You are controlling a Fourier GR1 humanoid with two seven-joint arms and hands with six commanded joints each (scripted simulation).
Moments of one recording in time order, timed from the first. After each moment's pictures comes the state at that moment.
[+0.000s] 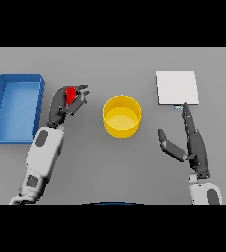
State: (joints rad) left arm -0.53 -0.01 0.06 -0.91 -0.14 0.11 -0.18; right arm 0.14 -0.05 0.11 -1.73 0.24 -0.06 -0.07
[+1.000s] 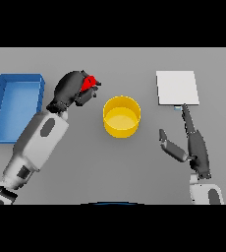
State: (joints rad) left arm -0.66 0.20 -0.33 -1.11 -0.49 0.05 0.21; right arm 0.14 -0.07 0.12 -1.73 0.26 -0.06 -0.07
